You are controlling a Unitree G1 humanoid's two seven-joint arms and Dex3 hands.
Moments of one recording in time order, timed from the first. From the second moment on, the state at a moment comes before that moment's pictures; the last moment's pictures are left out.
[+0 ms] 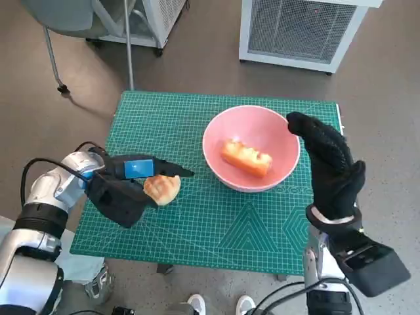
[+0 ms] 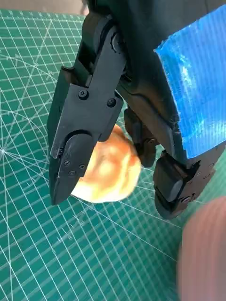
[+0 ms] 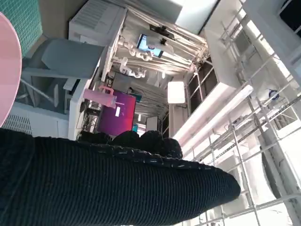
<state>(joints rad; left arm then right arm) -0.88 0.65 -0.49 0.95 0.66 -0.73 -0.51 -0.35 -0.04 -0.08 0.19 0.24 -0.70 0.29</state>
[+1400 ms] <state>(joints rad) -0.99 0.70 -0.44 1.02 0.67 -0.91 -0.24 -0.34 -0.03 -0.07 0.18 0.23 -0.69 0.28</state>
